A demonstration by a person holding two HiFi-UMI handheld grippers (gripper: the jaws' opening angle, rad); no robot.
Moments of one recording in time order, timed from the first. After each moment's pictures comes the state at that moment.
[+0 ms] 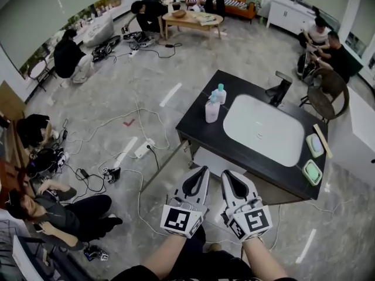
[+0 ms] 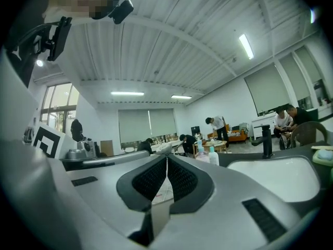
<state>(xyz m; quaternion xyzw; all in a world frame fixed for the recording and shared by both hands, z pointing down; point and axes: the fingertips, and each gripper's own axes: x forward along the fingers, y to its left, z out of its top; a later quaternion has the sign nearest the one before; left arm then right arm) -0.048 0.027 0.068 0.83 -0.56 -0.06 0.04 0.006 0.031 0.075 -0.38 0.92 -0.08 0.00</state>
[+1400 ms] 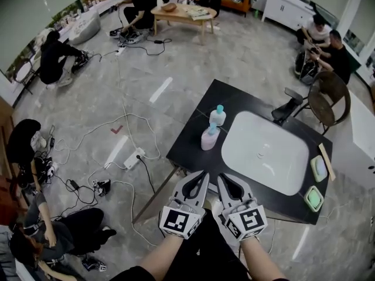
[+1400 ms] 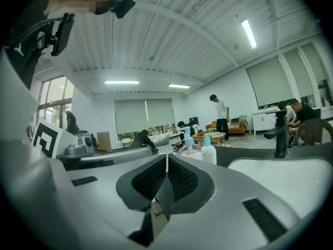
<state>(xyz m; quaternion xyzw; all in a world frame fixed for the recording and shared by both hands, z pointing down) -0.068 -0.126 0.121 0.85 -0.52 -0.05 0.07 -0.027 -0.122 0.132 -0.38 0.92 -0.10 -0.05</state>
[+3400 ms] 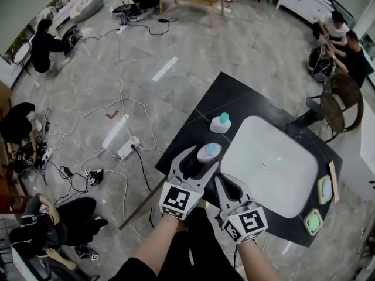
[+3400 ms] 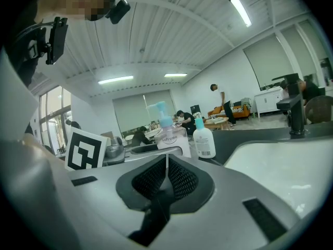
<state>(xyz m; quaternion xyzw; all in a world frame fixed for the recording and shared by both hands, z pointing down) -0.067 -0.265 0.201 0.85 -0.51 0.04 0.09 -0.031 -0.206 0.192 -0.35 0.92 -0.18 -0.07</state>
